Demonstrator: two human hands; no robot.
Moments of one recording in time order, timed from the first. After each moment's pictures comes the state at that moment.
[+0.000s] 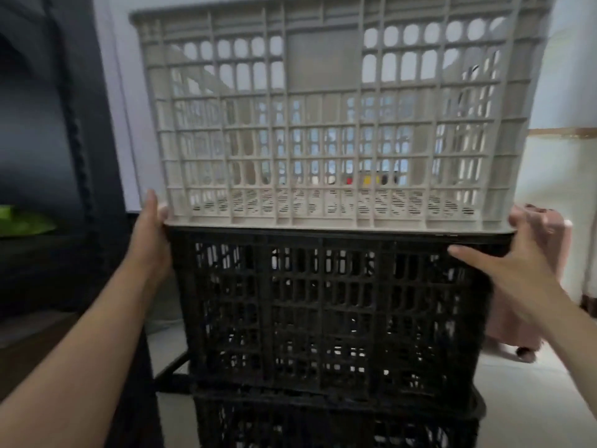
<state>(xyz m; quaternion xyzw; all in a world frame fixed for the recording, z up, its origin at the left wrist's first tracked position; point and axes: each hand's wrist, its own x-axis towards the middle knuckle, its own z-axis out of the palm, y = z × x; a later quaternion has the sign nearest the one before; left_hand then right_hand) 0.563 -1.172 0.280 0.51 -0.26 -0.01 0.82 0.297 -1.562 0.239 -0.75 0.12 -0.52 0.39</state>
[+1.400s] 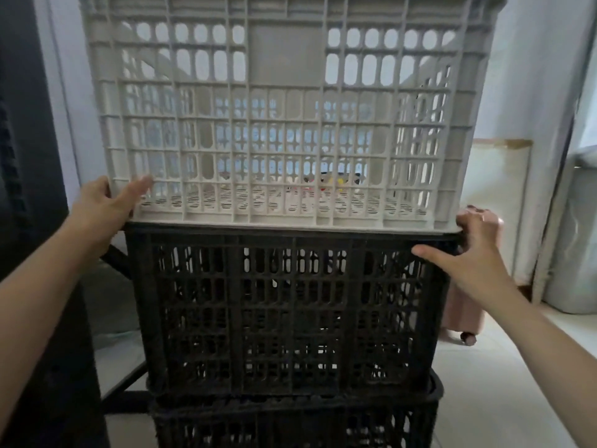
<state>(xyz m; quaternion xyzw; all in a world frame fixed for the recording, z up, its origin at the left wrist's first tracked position) 0.573 -1.152 0.319 0.73 -0.21 0.16 0.63 0.289 -1.539 0.252 -0.79 0.18 -0.50 0.30</state>
